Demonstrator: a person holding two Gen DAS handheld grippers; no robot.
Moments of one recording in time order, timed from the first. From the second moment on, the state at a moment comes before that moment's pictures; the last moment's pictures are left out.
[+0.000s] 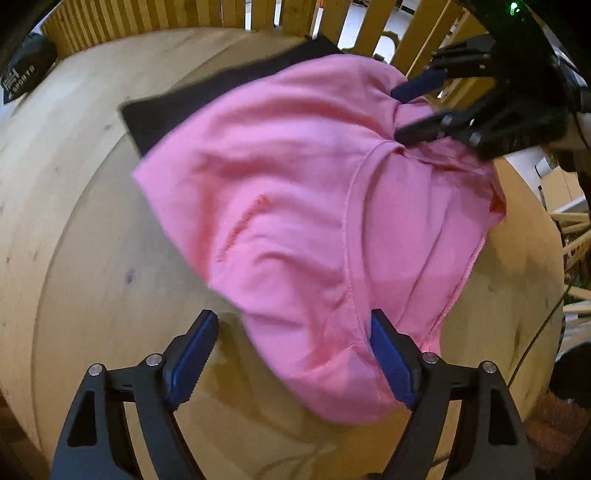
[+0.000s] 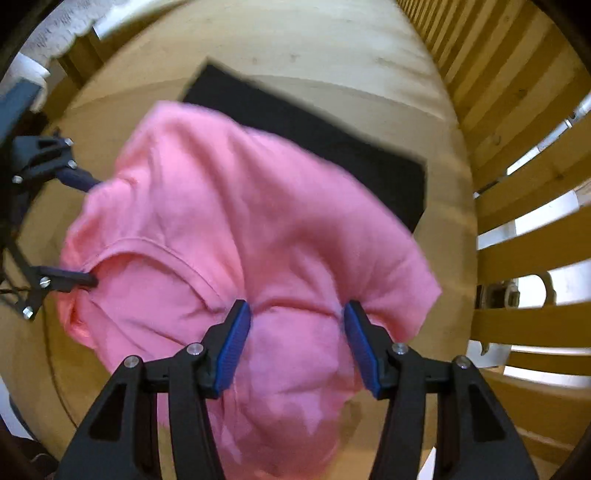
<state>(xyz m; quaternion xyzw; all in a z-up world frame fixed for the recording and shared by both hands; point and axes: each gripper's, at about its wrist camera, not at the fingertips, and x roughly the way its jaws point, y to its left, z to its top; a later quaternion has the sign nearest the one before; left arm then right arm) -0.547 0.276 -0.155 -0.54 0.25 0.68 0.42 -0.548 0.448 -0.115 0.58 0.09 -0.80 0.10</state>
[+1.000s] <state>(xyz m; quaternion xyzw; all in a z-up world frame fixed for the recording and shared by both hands) -0.620 0.293 -0.167 -0.51 0.11 0.75 0.40 -0.556 0.480 -0.105 0.57 0.05 -0.82 0.04</state>
